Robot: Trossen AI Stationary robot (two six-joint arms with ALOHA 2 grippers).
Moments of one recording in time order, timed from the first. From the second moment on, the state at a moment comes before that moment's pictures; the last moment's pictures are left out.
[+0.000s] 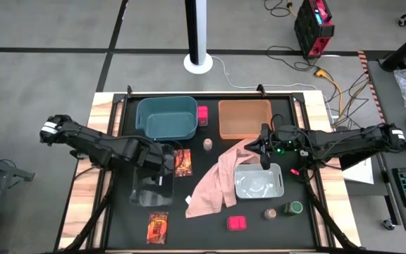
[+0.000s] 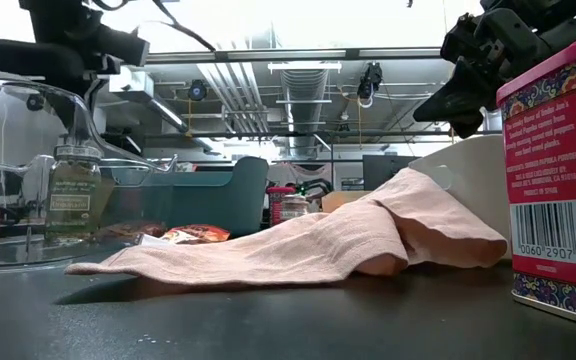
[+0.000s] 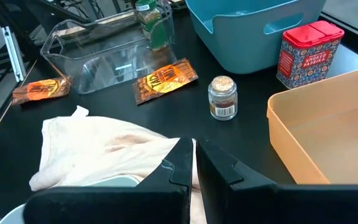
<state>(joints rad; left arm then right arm) -0.25 1.36 1.06 -1.37 -0.41 -0.52 -0.09 0.87 0.38 0.07 -0.03 0.23</state>
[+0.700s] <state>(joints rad) -0.23 1.35 1.03 -1.35 -0.27 -0.47 -0.09 0.87 0.38 0.06 -0.03 0.24</state>
